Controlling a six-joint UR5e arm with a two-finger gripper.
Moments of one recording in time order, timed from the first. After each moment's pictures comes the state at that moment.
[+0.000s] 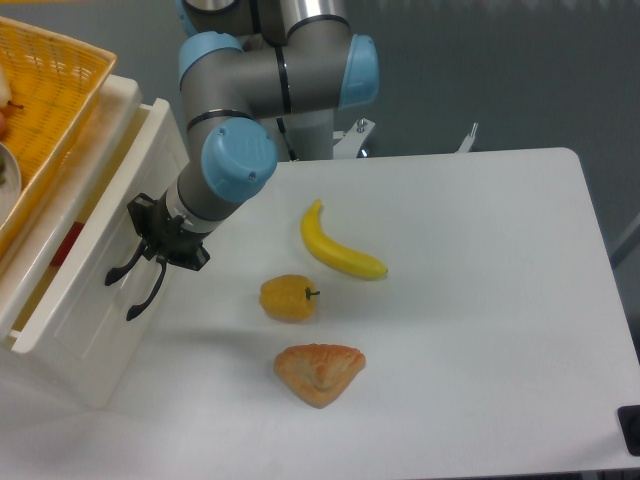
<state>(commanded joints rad) 2.18 -1.84 -1.59 -1.46 1.02 0.81</state>
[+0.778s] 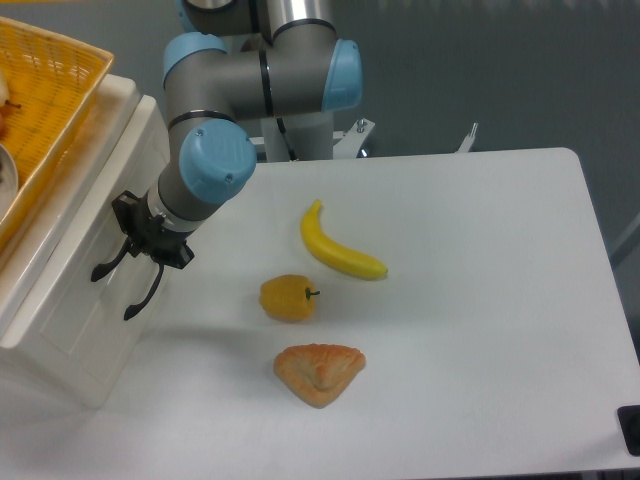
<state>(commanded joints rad) 2.15 -1.84 -1.59 -1.45 1.02 0.79</state>
